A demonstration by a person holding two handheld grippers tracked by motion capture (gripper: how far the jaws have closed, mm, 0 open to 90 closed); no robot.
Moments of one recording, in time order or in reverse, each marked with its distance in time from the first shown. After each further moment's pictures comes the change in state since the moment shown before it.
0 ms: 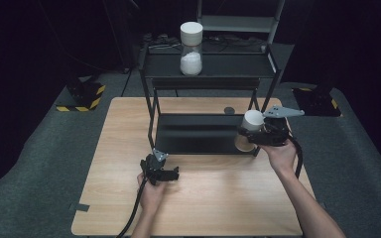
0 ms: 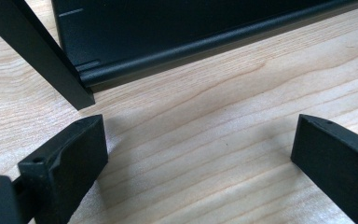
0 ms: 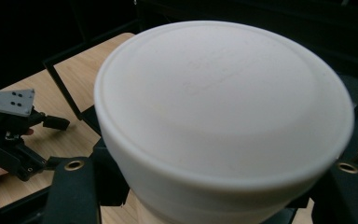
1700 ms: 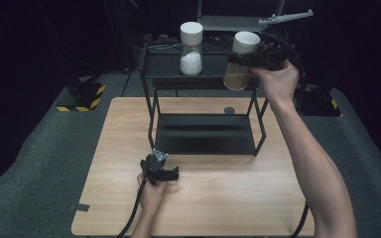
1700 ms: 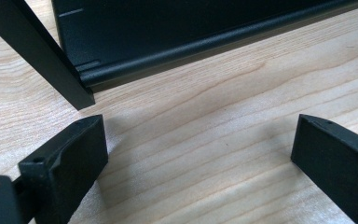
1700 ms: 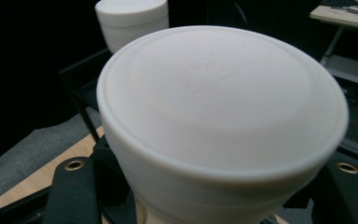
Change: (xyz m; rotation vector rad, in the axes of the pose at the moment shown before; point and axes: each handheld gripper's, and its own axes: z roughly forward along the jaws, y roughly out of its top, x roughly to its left) left arm 0.000 0.000 0.000 0.001 0.003 0.002; right arm 0.002 0.201 -0.014 -0.053 -0.006 0.028
